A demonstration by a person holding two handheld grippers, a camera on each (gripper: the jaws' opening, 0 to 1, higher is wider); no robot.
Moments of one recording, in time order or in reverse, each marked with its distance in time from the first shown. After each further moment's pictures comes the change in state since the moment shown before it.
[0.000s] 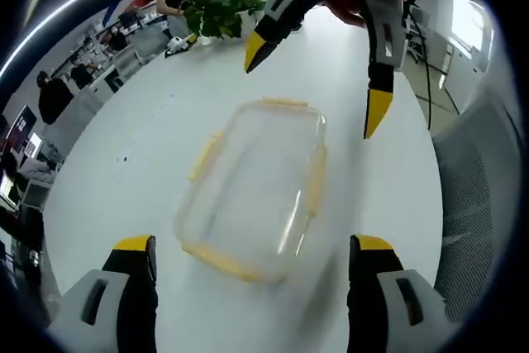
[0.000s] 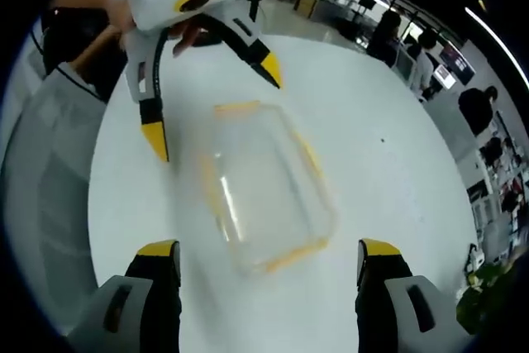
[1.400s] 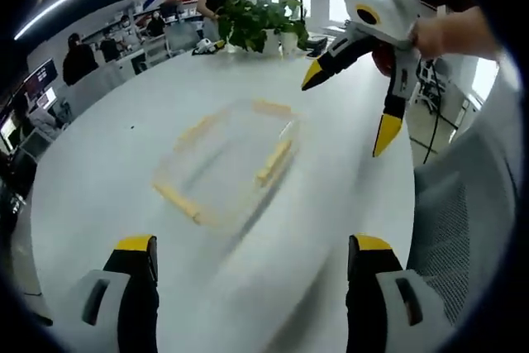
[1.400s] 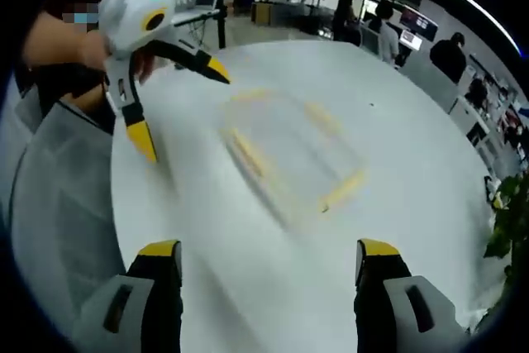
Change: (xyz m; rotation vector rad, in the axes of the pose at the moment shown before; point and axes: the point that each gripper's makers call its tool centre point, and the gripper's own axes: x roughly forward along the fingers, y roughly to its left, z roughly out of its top) left arm -0.028 -0.047 -0.027 -0.224 -0.095 0.009; right arm -0.021 0.055 -0.035 0.267 -0.079 -0.007
